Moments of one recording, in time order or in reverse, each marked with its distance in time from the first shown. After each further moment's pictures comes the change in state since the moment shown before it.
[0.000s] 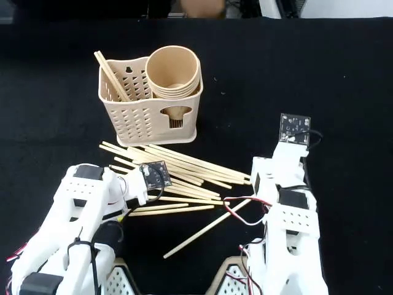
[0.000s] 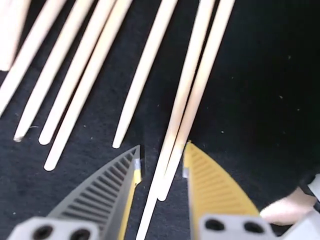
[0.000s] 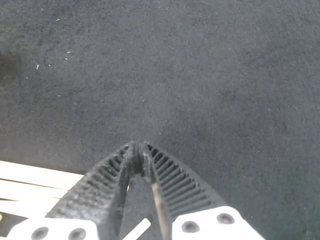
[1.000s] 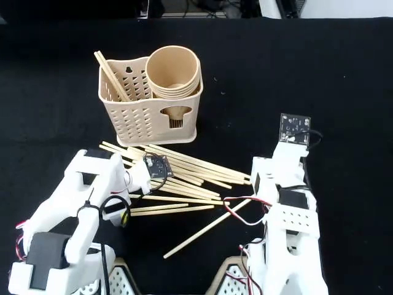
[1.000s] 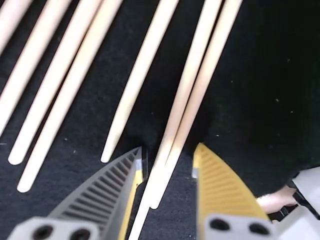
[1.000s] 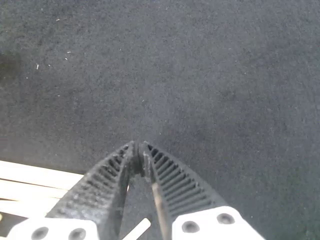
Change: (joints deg) left arm 0.4 22.6 -9.5 0.9 2.4; right arm 0.0 0.0 0.0 0.0 0.0
